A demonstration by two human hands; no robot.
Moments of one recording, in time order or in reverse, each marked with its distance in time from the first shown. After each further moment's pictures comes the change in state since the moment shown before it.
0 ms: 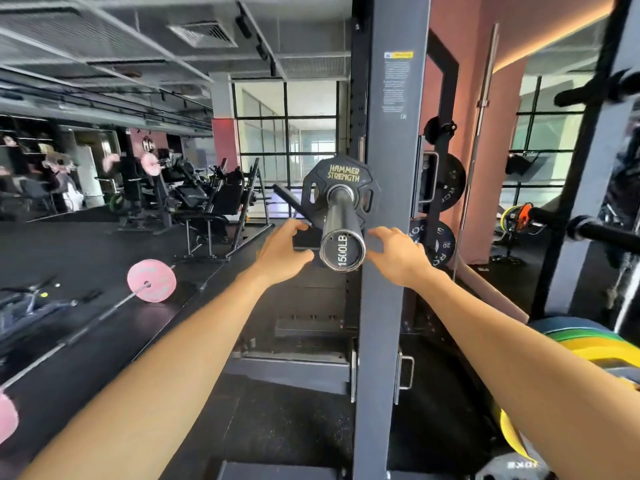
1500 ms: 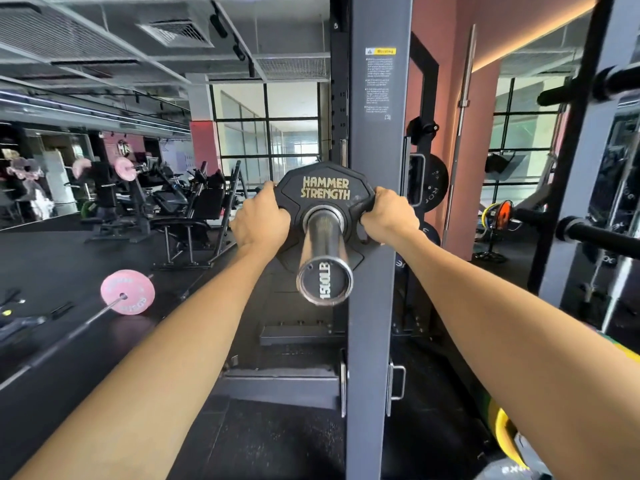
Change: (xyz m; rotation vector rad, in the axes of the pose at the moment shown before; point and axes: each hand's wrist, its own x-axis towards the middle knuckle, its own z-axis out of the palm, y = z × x) left_hand 0.053 0.056 -0.009 0.342 0.455 -0.071; right_hand 0.071 -0.015 -0.035 0.104 0.201 0.201
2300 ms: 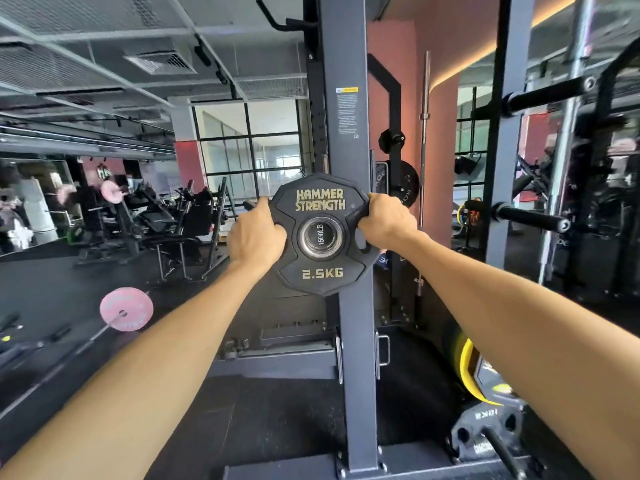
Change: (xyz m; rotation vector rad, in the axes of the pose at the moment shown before) left_hand -0.135 0.002 -0.147 0.006 -0.029 0.151; right_hand -0.181 -0.035 -0.106 -0.048 0.013 -0.057
